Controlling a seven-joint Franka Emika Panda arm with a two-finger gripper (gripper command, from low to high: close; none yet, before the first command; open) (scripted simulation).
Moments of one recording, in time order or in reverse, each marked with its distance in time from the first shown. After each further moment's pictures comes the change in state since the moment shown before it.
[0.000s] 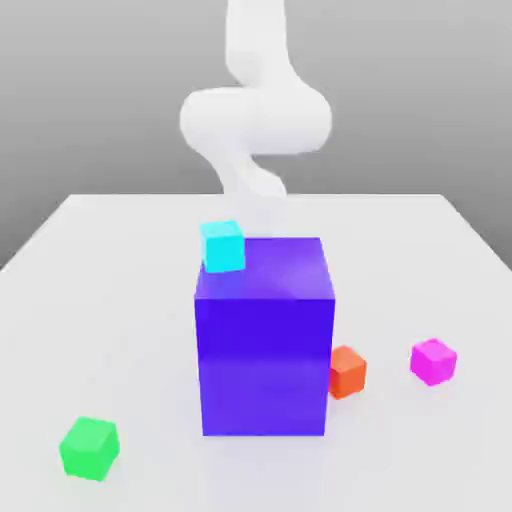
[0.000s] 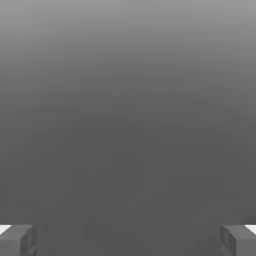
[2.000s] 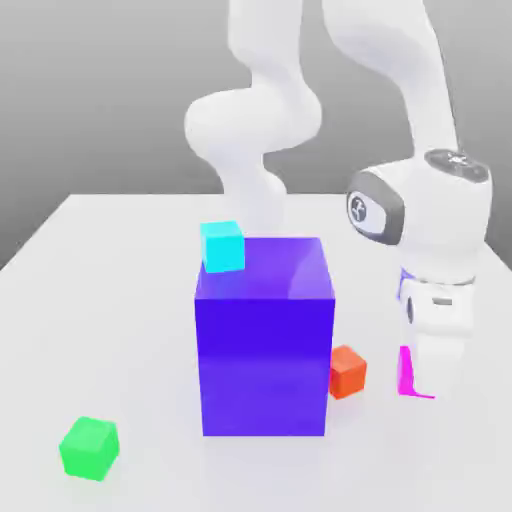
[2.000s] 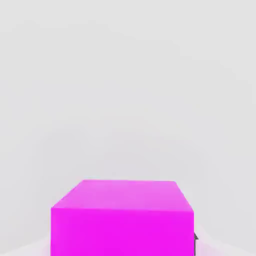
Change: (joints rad) arm 0.523 0.894 -0.113 -0.319 0.052 0.487 -0.653
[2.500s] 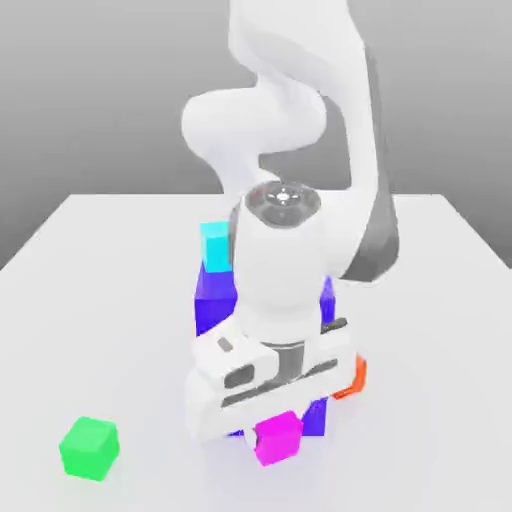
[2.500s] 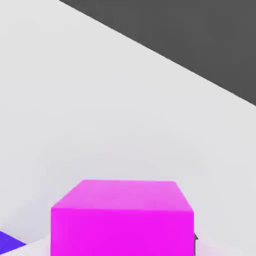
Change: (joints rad) arm -0.245 0.047 -0.285 0.126 0.094 -0.118 0.167
